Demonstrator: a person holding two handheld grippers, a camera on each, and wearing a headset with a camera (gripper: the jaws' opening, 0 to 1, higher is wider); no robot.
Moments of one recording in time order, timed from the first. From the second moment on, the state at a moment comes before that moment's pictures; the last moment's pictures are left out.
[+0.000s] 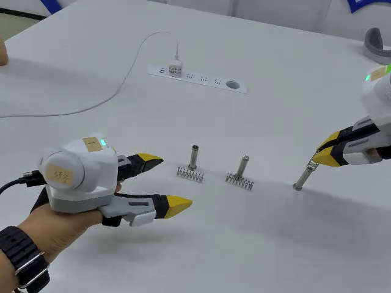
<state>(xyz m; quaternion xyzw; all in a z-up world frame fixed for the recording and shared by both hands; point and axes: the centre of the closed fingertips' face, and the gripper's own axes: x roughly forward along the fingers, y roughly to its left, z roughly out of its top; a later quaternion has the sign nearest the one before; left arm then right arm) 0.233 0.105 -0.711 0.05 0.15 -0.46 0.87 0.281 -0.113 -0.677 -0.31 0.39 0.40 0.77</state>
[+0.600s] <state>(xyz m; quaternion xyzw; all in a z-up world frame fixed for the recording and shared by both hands) 0.232 0.102 -0.712 0.05 0.16 -0.46 0.87 0.286 -0.117 -0.699 -0.29 0.40 0.39 0.77</state>
